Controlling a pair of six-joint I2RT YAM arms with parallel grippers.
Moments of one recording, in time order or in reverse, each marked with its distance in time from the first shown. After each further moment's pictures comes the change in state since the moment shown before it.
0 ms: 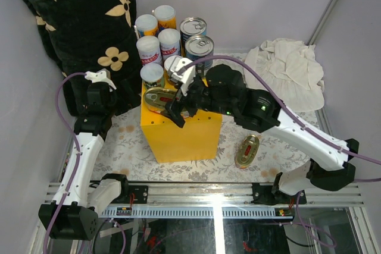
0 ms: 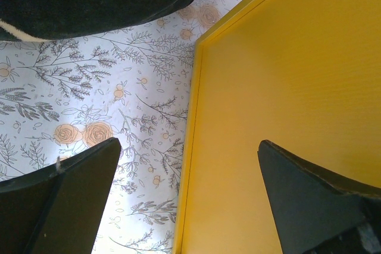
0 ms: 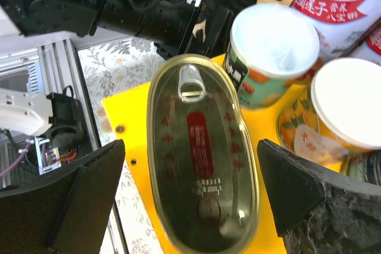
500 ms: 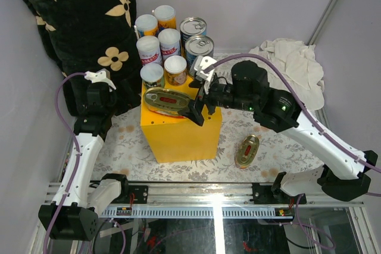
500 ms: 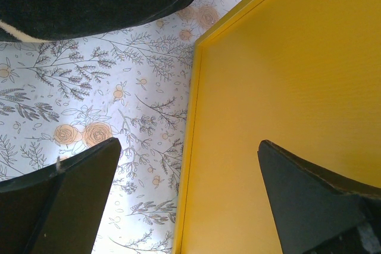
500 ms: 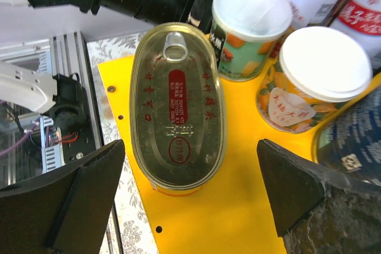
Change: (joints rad) left arm 0.000 -0.007 0.000 0.000 0.001 0.000; right arm -0.144 -0.182 -0.159 0.019 -0.200 -0.041
